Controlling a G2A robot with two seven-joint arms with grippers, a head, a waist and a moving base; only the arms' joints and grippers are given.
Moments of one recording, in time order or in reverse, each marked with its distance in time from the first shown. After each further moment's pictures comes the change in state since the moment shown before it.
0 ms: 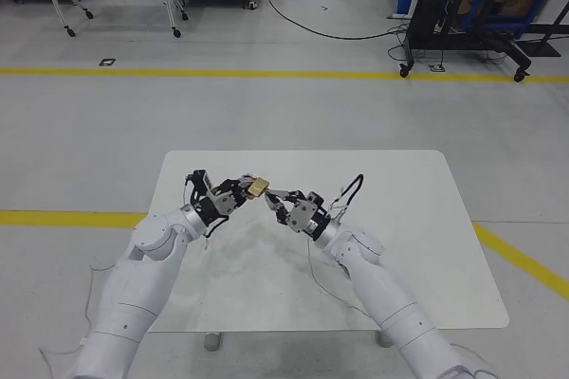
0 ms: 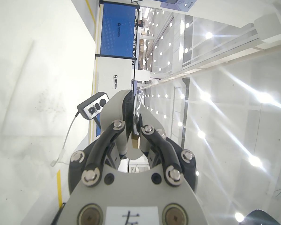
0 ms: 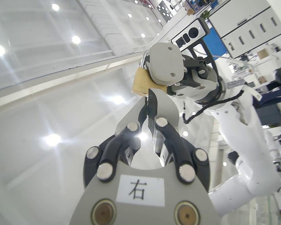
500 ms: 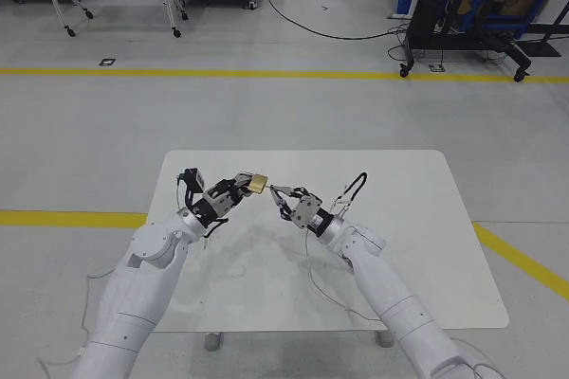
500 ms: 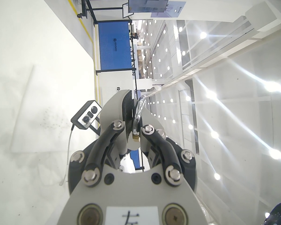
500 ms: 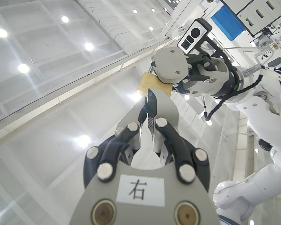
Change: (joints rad) left arm 0.047 0.004 -0.013 -0.067 0.092 -0.076 0.089; right arm 0.038 -0.006 0.007 0.075 0.079 0.049 0.029
